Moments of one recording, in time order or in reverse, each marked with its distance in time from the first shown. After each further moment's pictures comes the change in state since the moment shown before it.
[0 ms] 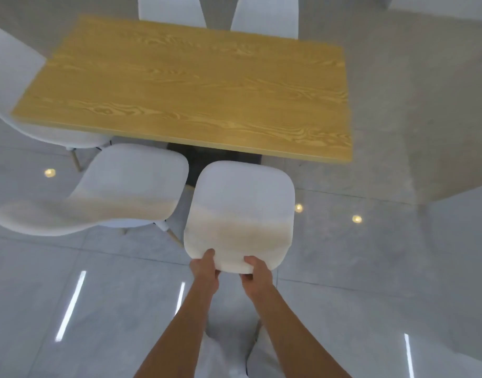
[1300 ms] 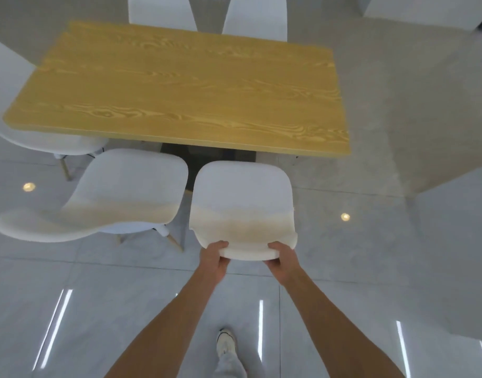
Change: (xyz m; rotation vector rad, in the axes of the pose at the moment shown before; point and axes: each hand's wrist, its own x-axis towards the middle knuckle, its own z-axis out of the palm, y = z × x) left_hand 0.049 0.016 -0.020 -0.105 -0.407 -0.154; right_hand -0.004 -0.025 0.003 0.031 -0.083 -0.140
